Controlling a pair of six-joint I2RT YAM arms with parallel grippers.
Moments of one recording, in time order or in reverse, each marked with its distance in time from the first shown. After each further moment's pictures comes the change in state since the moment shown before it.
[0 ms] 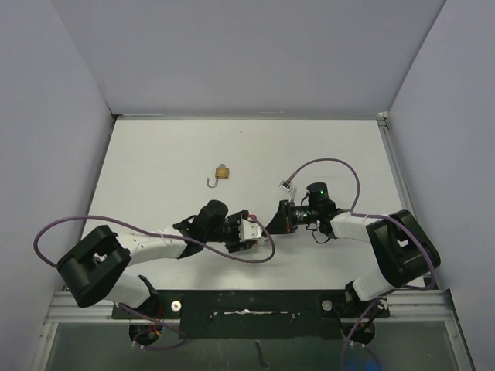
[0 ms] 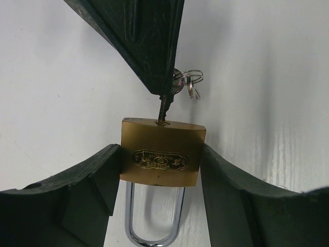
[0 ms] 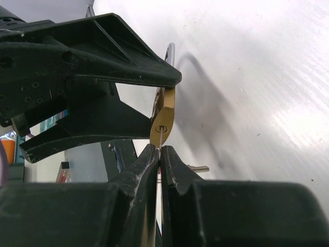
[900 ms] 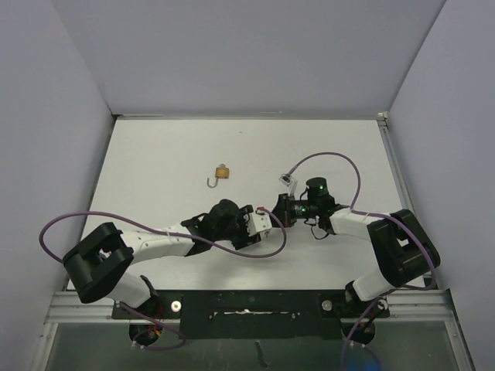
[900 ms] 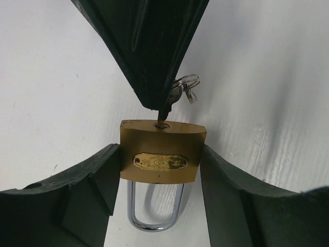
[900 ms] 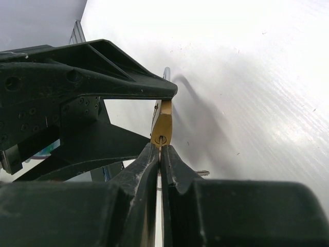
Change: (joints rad) left arm -0.079 0.045 0.113 -0.114 -0.249 -0.136; right arm 0.000 0.000 0.051 -0.025 0.073 -0.034
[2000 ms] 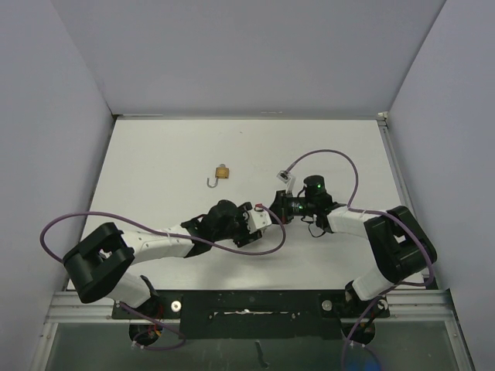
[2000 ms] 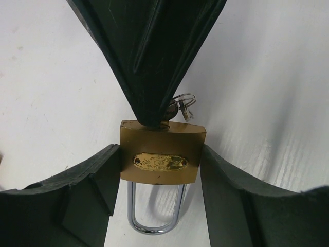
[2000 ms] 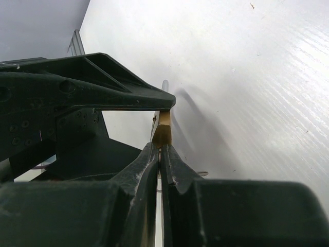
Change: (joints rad) left arm -0.003 0.000 -0.022 0.099 -0.052 -0.037; right arm 0.017 0.034 0.028 0.060 0.032 0.023
